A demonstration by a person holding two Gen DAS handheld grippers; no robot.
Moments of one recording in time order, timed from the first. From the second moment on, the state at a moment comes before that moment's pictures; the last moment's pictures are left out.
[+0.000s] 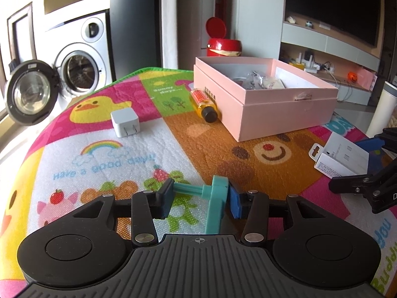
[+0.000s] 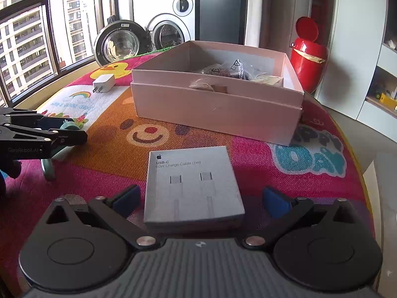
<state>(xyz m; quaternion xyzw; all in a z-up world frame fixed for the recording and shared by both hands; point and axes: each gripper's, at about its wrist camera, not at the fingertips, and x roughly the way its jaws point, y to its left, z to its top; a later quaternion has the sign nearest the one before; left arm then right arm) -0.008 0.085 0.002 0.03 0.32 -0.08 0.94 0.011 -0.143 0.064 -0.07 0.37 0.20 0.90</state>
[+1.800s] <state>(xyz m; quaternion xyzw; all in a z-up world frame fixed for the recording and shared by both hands) 0.172 0.124 0.044 -0.11 0.37 -0.12 0.91 0.060 -0.123 0.138 -0.14 0.32 0.24 0.90</state>
